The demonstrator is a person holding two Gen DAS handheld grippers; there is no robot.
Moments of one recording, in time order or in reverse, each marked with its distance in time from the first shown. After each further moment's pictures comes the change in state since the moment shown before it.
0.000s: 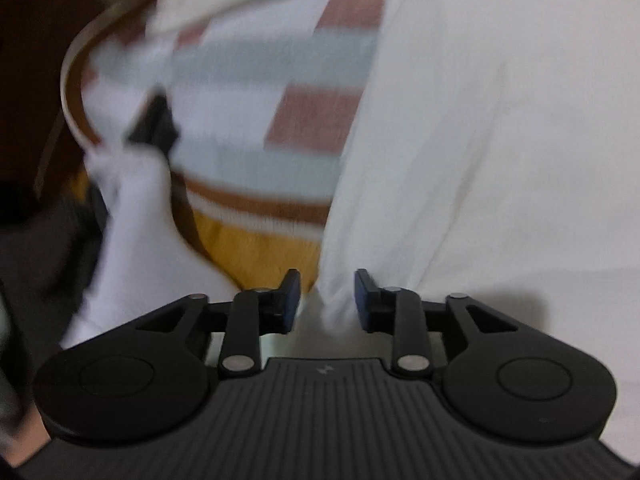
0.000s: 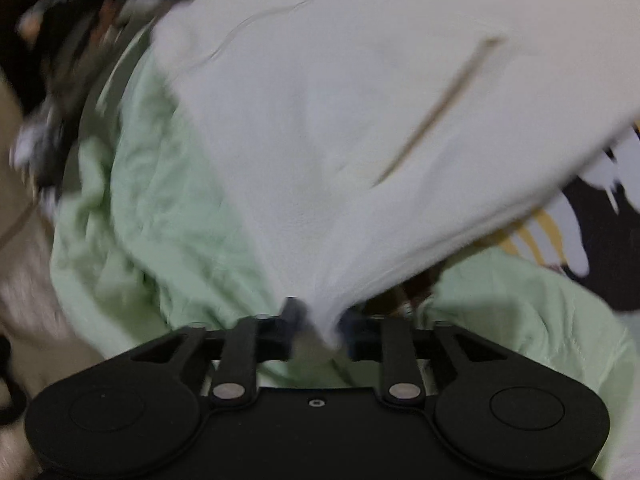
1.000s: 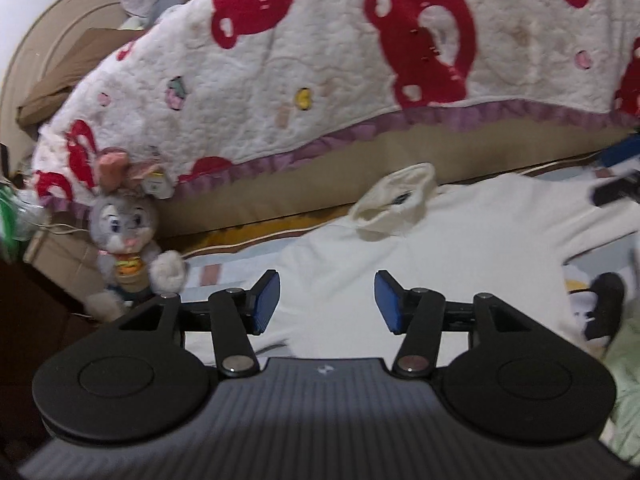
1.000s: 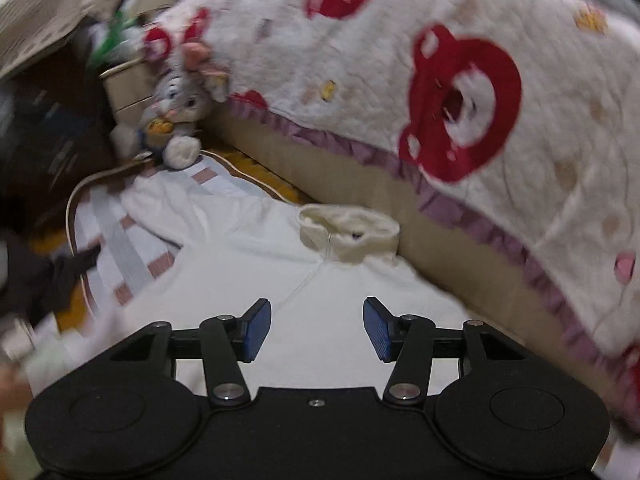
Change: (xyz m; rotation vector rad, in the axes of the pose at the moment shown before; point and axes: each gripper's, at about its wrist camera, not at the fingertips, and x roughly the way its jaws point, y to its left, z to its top) left arm -0.342 -0.051 0.148 0.242 -0.584 -0.225; right arm -0.290 0.015 0.081 0.231 -0.797 -0.470
